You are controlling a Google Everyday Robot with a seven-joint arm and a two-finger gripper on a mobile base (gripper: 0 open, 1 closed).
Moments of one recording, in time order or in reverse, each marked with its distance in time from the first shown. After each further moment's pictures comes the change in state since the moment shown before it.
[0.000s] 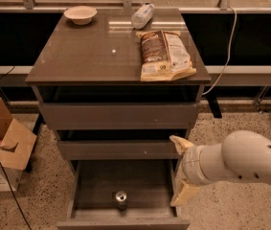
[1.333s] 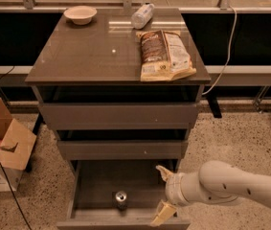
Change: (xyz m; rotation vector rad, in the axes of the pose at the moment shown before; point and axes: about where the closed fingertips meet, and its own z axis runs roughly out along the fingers) arm 0.033 0.071 0.142 -0.147 -0.172 0.260
